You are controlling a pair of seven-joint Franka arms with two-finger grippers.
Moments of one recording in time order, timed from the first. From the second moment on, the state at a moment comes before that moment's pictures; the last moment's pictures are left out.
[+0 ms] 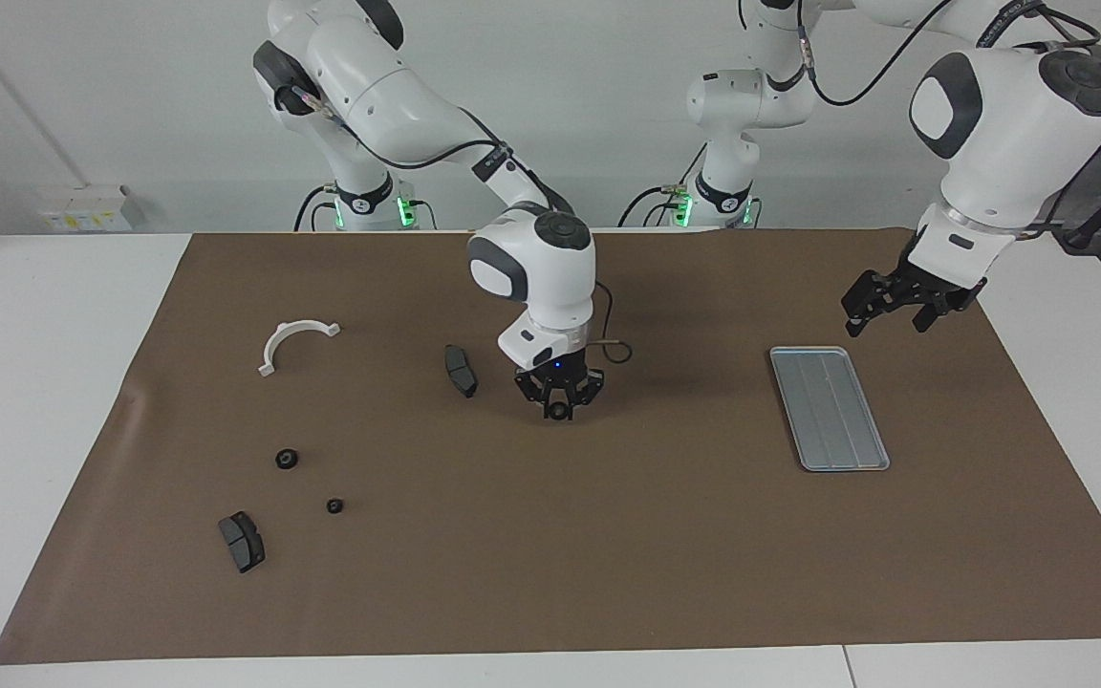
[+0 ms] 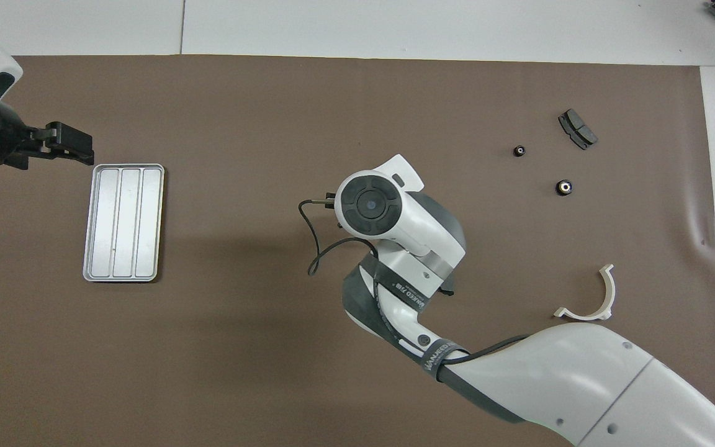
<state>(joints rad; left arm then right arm) -0.07 0.16 0.01 -1.51 -0.01 1.71 -0.06 0.19 0.52 0.43 -1.63 -0.42 2.22 0.93</state>
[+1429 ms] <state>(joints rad) -0.06 0.16 0.01 -1.51 -0.01 1.72 -0.06 0.18 0.19 -0.07 -2.19 -0.06 2.50 0.11</state>
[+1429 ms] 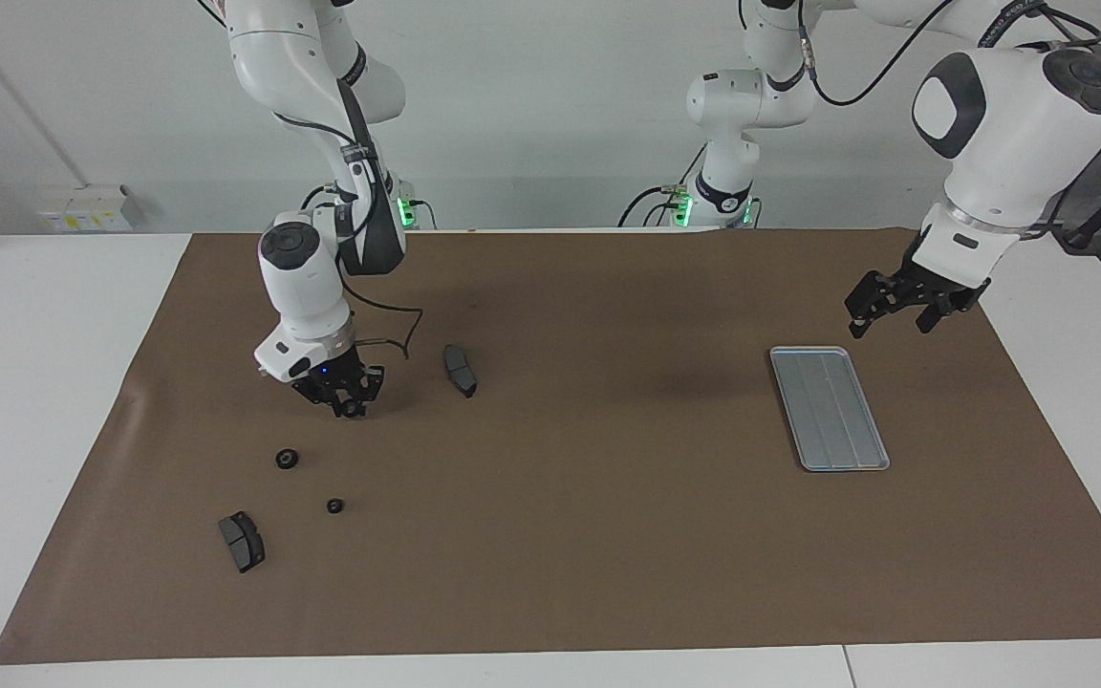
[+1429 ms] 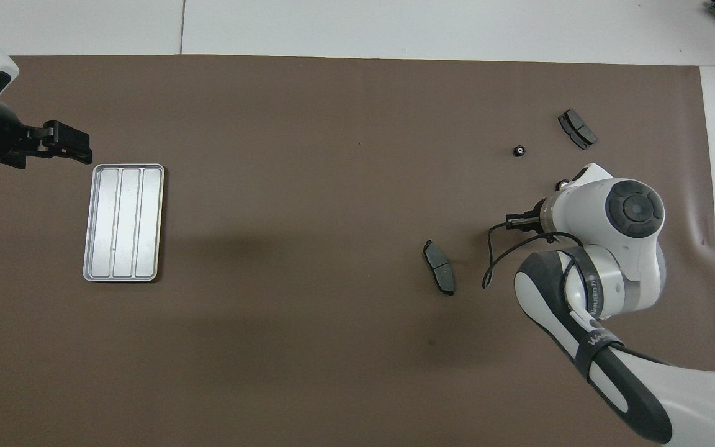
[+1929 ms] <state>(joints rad) -0.06 0.16 0.01 -1.51 -0.01 1.72 -0.06 0.18 0.19 -0.07 -2.15 -0.06 2.51 0.11</state>
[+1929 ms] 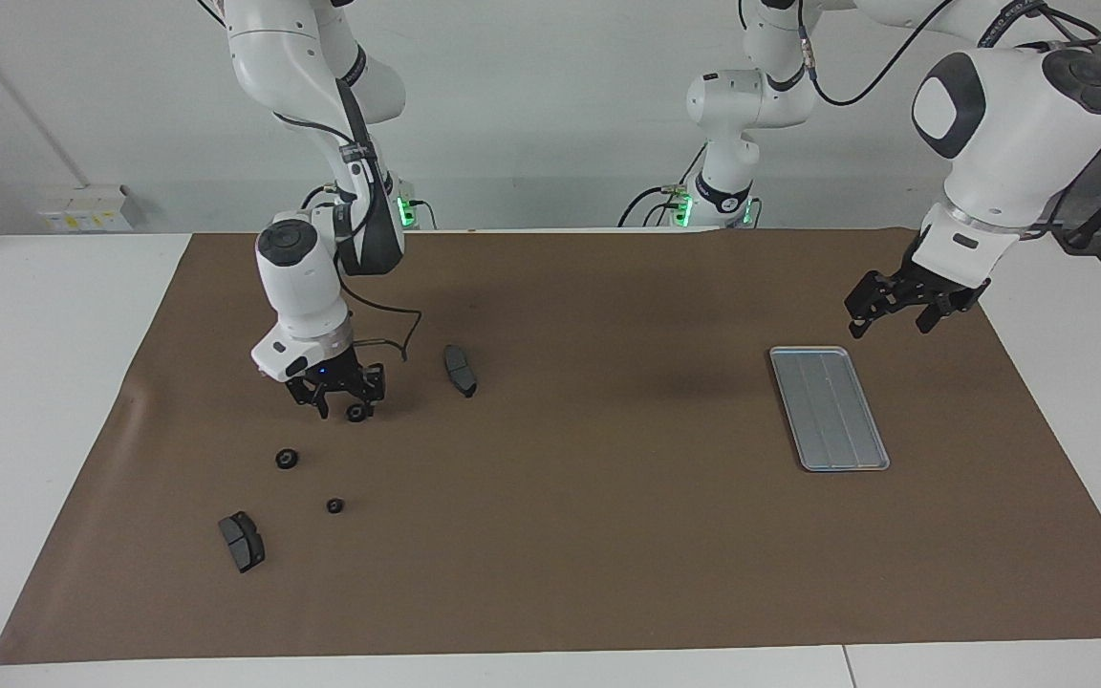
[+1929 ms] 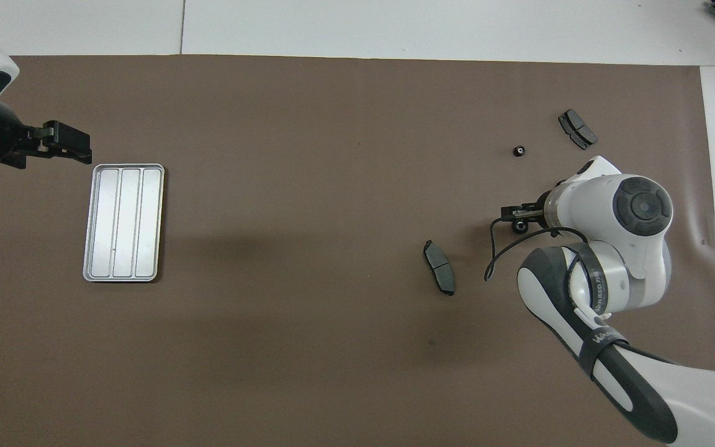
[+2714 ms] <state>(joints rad) -0.06 0.16 0.01 -1.51 -0.01 1.72 -0.06 0.03 0.05 -0.08 -1.77 -0.05 1.93 0.12</state>
